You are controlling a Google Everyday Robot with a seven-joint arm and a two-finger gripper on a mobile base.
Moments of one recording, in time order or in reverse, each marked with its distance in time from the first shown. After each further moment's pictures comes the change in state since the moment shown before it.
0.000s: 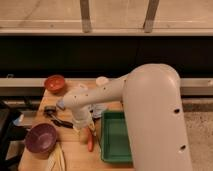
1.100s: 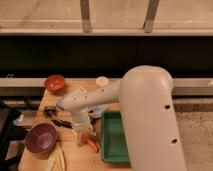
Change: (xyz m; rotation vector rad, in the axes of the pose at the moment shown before) arm -0.002 0.014 0.029 -0.057 0.057 -0.026
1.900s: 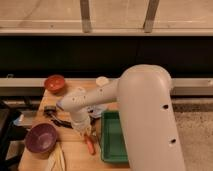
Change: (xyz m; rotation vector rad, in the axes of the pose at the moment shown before) arm 0.000 -0.008 -0.009 0.048 -0.013 0.014
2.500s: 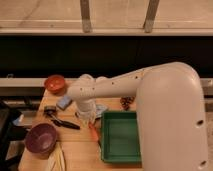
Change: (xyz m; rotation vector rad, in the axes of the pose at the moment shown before) arm -0.005 -0.045 -0.077 0.040 -0.170 -0.001
